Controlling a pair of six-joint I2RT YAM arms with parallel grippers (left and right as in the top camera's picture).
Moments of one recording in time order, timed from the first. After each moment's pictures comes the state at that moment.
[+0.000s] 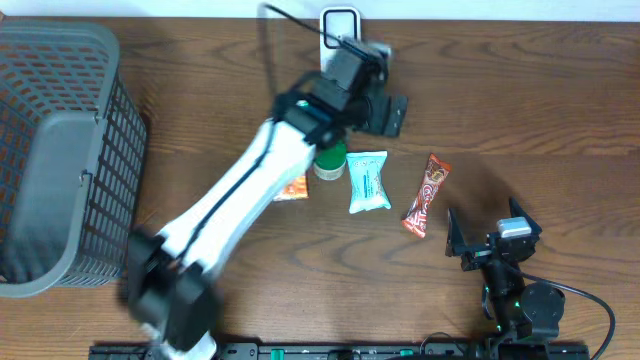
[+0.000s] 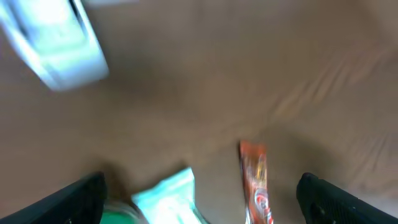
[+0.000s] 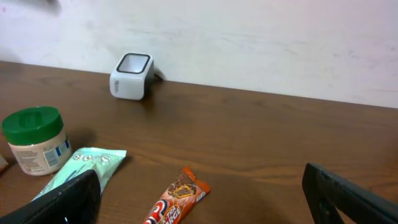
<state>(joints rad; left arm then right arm) -0.62 1.80 1.66 -0.59 0.11 -0.28 -0.03 0.02 0.01 -0.06 -0.19 -0.07</state>
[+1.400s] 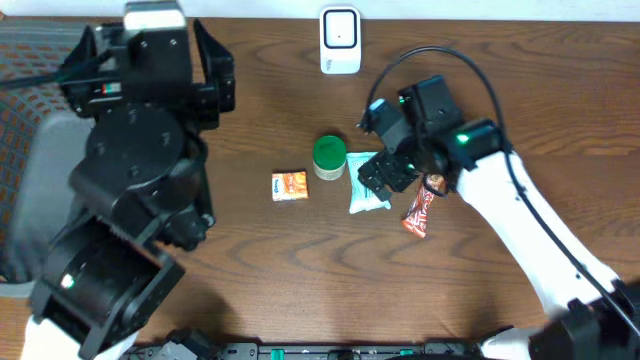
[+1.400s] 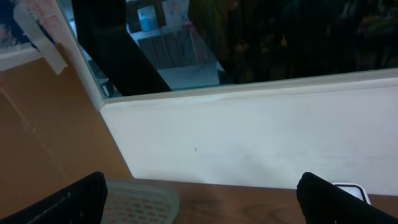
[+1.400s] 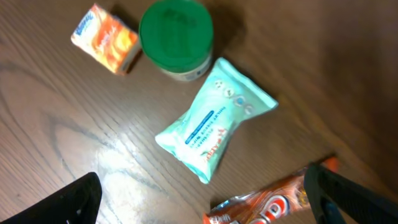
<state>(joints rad) -0.61 1.13 1.66 -0.57 -0.87 0.16 0.43 1.58 1.34 -0.90 -0.20 -0.27</state>
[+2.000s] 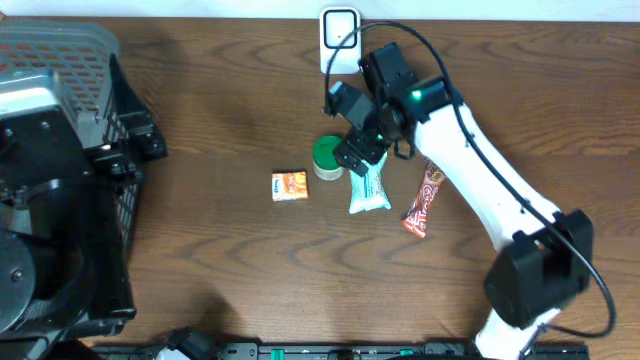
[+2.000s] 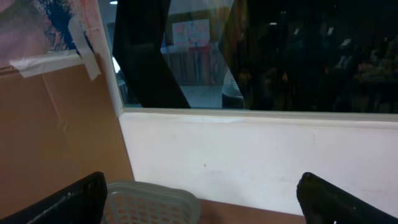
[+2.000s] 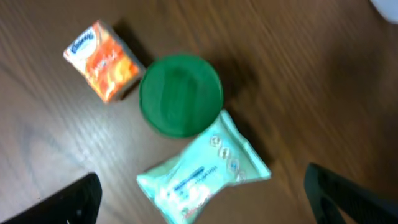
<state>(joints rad) -0.61 0.94 1.66 -0.61 -0.87 0.16 0.48 1.90 1.68 -1.00 -0.20 -0.45</state>
